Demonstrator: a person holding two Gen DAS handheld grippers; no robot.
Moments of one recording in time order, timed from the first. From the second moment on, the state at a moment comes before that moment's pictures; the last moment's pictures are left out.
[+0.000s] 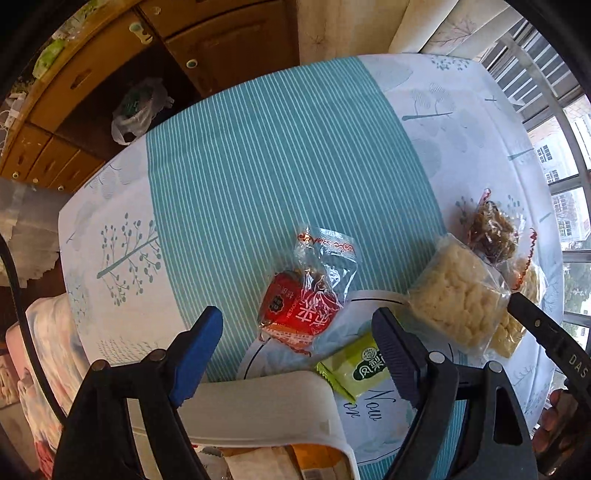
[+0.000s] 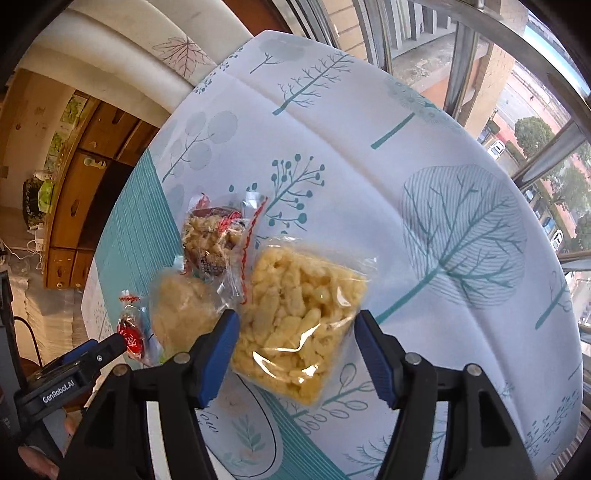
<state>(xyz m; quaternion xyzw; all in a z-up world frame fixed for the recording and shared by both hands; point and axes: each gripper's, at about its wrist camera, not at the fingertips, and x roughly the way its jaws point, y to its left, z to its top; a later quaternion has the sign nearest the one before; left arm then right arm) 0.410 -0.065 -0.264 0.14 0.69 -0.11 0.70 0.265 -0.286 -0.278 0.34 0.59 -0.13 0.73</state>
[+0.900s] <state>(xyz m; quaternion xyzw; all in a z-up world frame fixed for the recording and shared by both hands) 0.422 -0.053 -0.305 0.11 0.72 -0.10 0.68 0.238 -0.298 -0.277 0.36 0.58 -0.13 0.72</state>
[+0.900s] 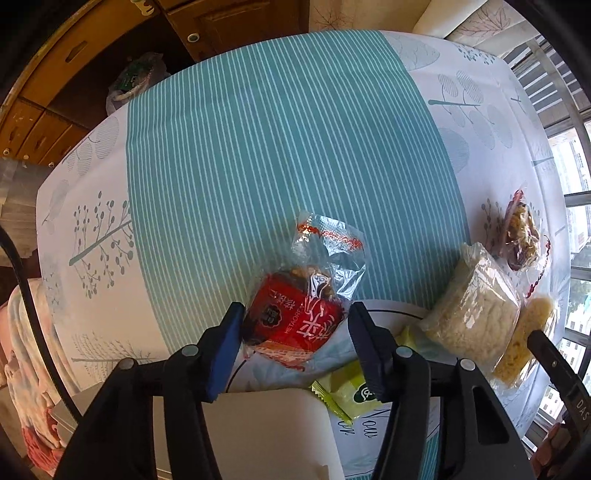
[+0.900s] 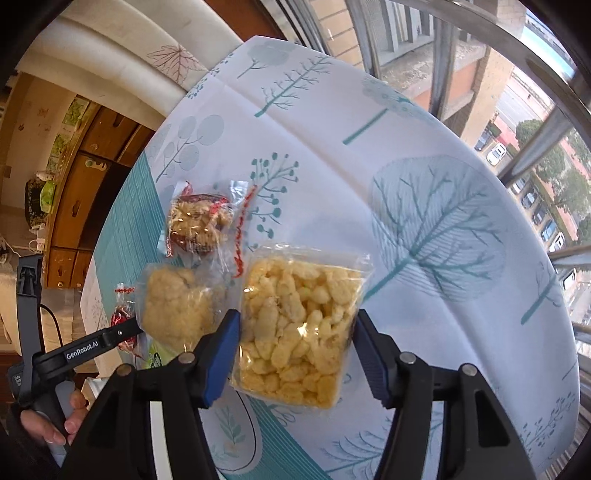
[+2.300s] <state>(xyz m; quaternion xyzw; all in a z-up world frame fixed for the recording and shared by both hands) 0.269 0.032 -0.116 0.02 0.59 -0.16 0.79 0.164 -0.150 -0.141 0.26 0.50 0.05 0.82</state>
